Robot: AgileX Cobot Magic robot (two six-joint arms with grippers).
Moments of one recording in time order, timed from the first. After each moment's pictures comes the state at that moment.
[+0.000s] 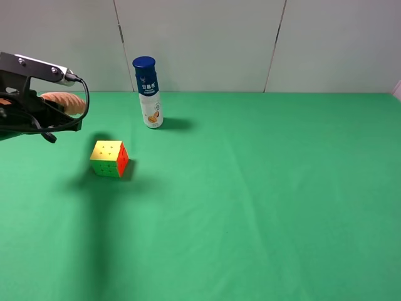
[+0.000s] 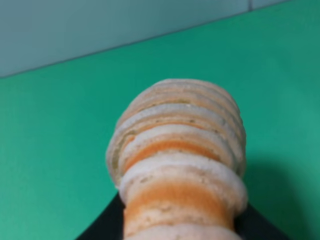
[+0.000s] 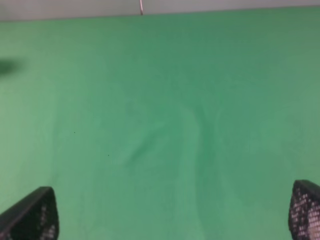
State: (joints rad) left arm -0.22 1.59 -0.49 -0.51 -0.65 0.61; right arm 0.05 -0.01 -0.49 0.06 1.01 -0.02
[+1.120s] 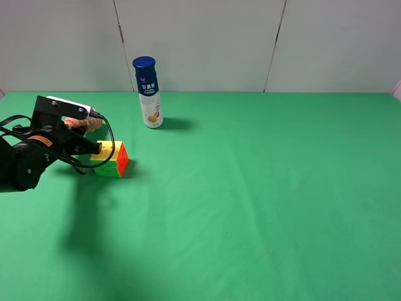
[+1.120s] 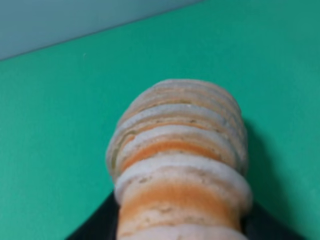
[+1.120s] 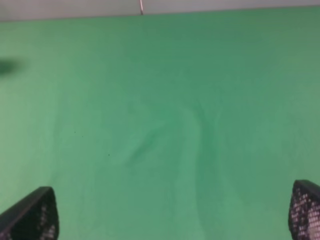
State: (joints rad) left arm -0.22 2.02 -0.48 -0.23 -1.15 0.29; right arm 0.05 -0.01 -0.49 0.06 1.01 -0.02
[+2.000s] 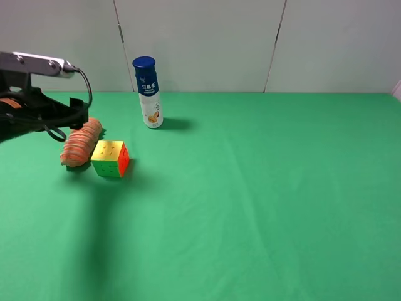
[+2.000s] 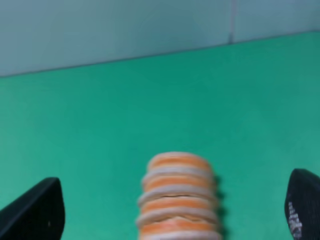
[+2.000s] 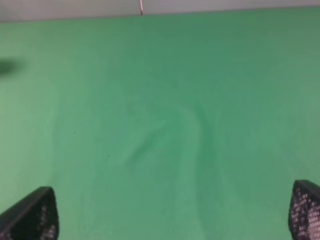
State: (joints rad) left arm -0.22 1.54 -0.49 -0.32 -0.61 0.32; right arm 0.05 -0.01 -0.49 0.06 1.01 -0.02
